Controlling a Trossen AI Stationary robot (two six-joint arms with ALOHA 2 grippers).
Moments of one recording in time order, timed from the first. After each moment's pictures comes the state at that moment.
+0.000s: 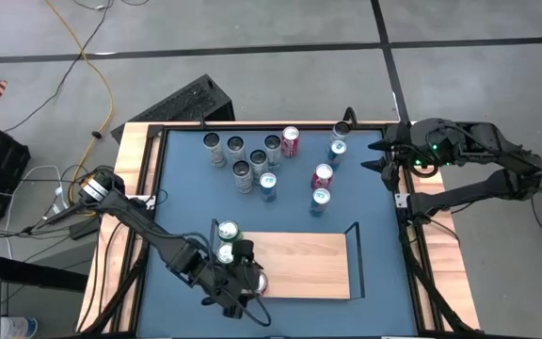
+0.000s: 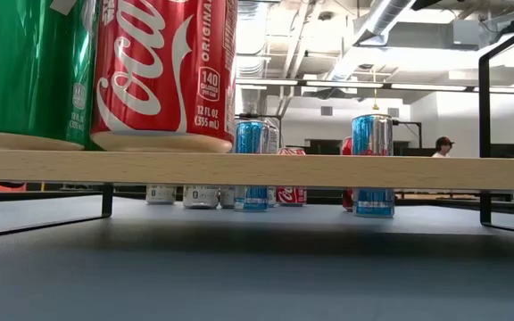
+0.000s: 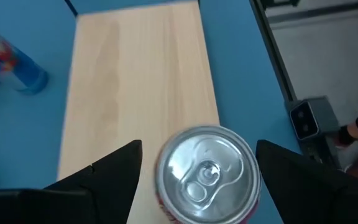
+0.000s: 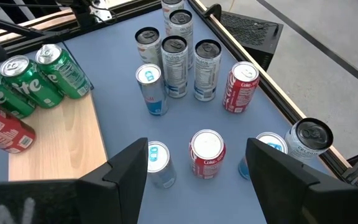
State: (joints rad) left arm -0.60 1.71 1.43 -0.48 -0.37 -0.31; right arm -0.06 0.92 1.44 -1.18 0.26 0.29
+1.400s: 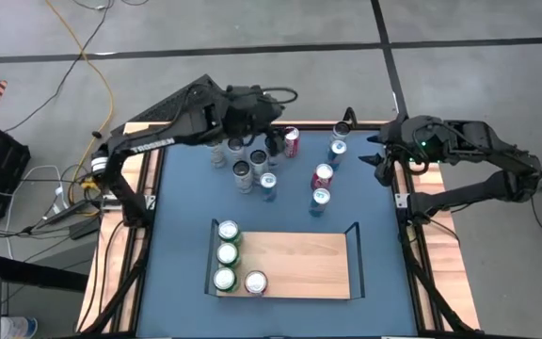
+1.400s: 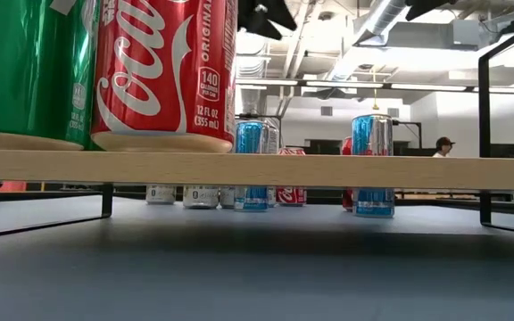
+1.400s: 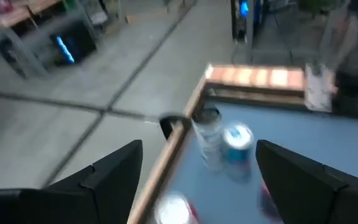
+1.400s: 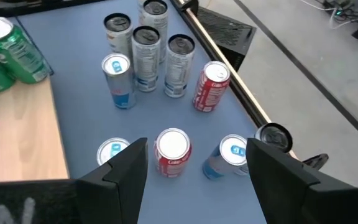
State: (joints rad) left arm 0.31 1.72 1.74 -0.32 -0.19 0.18; right arm -0.13 0.96 1.43 -1.19 0.32 0.15
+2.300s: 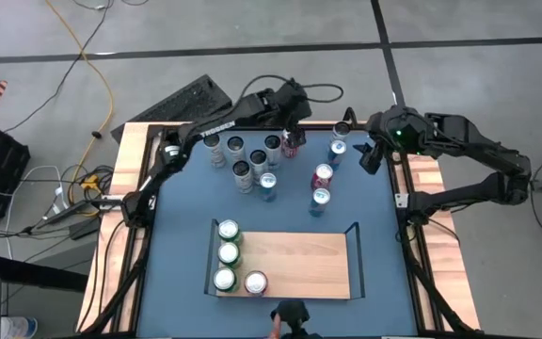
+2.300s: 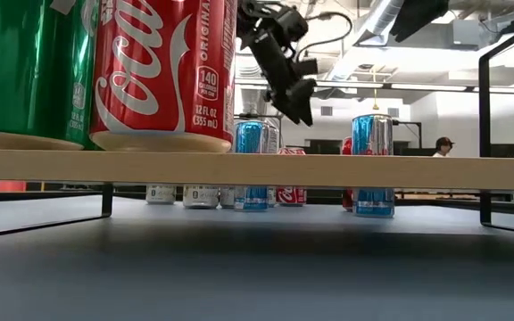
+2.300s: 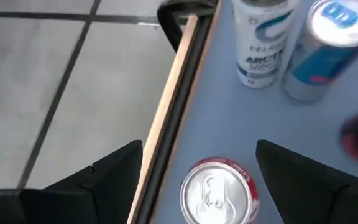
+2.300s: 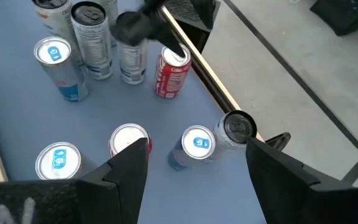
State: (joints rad) left arm 0.45 2.30 2.34 -0.77 -0.17 0.30; right arm -0.27 1.06 1.43 -1.18 0.37 0.10
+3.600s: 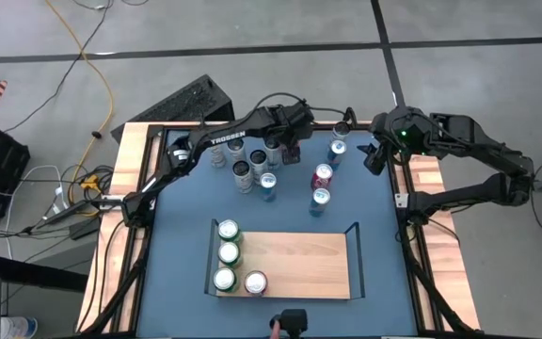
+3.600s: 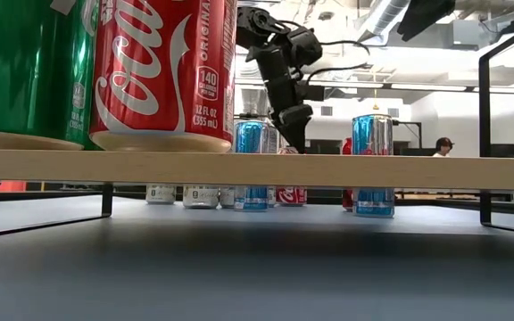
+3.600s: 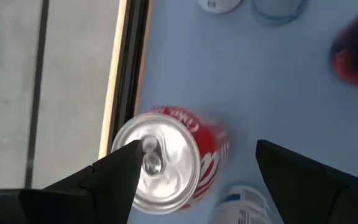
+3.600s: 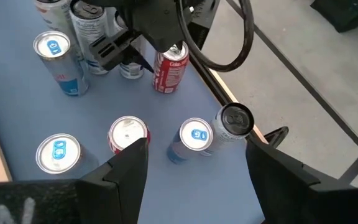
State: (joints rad) left arm 0.40 2.38 2.33 -0.92 -0.21 0.37; right arm -0.27 1.03 1.43 -1.22 0.36 0.10
